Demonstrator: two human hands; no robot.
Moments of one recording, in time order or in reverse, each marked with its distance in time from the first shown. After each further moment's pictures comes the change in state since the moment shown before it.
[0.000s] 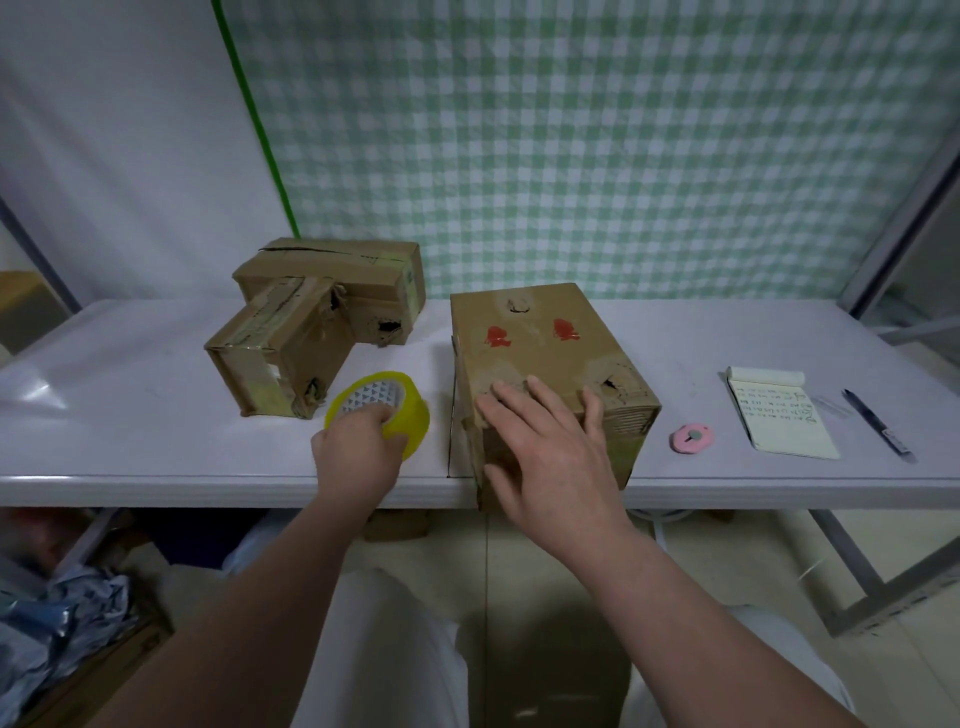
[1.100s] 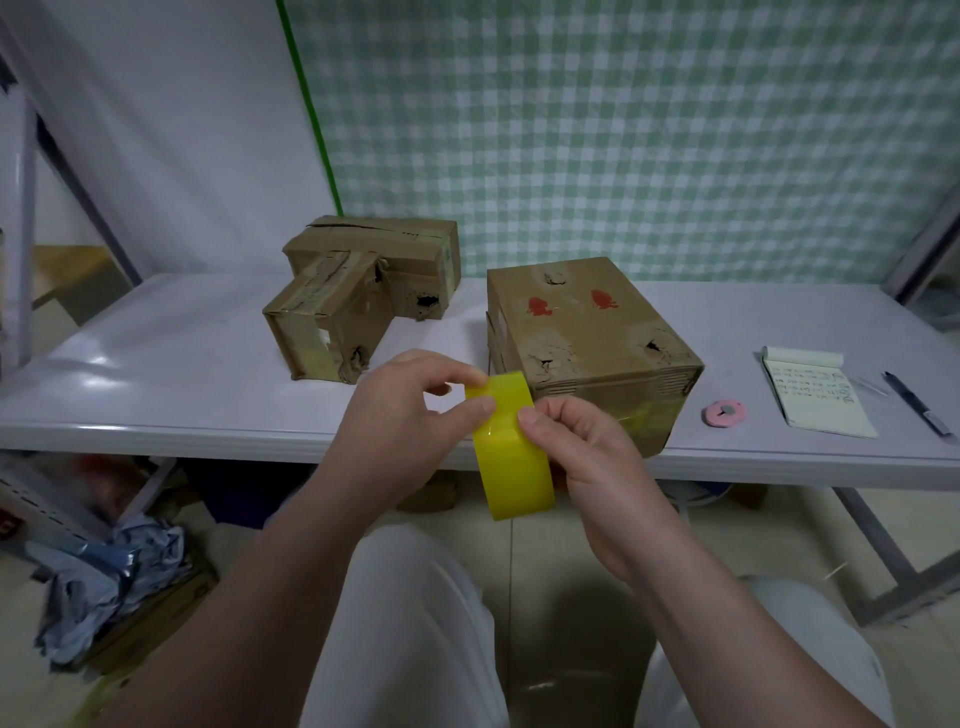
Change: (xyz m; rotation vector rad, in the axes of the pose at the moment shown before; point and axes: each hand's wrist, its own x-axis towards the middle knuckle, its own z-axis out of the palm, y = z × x) left_hand -0.085 0.044 -0.110 -0.506 -0.093 0.236; right_hand -0.025 -0.045 -0.040 1.446 -0.193 0.575
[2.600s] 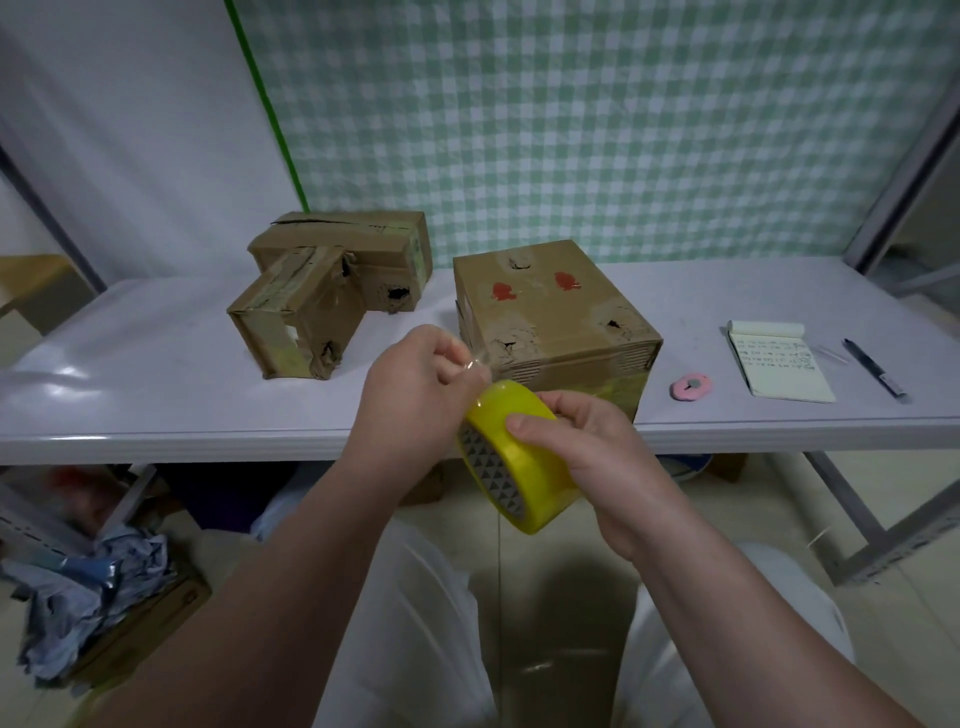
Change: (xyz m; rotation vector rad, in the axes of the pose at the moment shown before) left_hand 0.005 0.023 0.033 -0.075 0.035 -0.108; right_hand -0.016 -0.008 -0.025 -0.093 0.060 0.120
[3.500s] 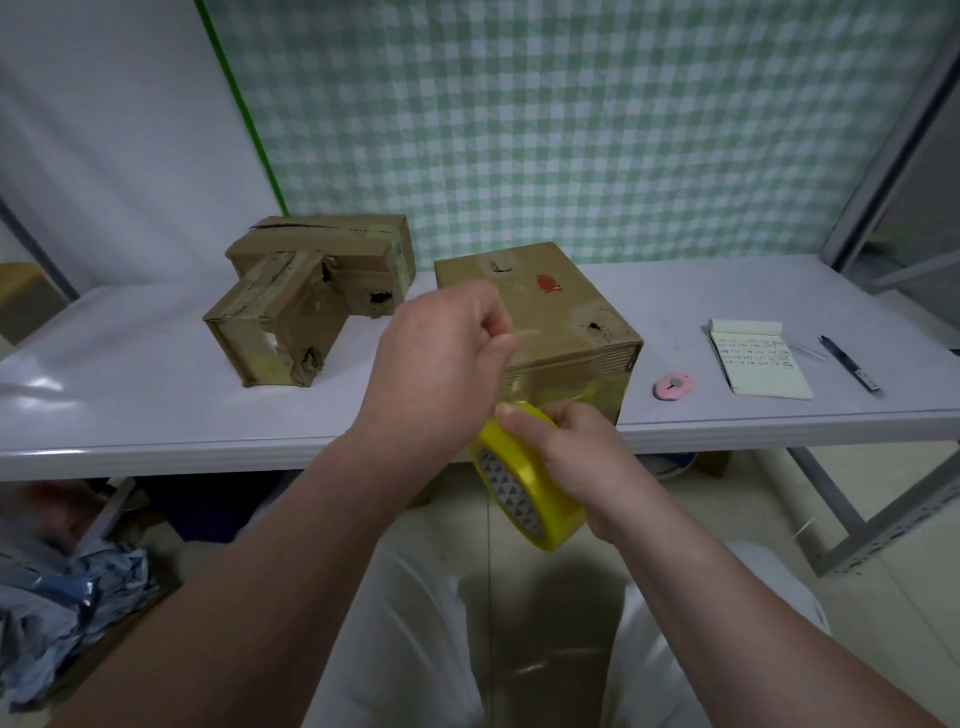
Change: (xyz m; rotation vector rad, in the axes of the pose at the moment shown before) left_hand 0.005 0.042 0.007 0.288 0.029 0.393; right_hand 0.010 -0.004 -0.002 -0.334 0.143 0.080
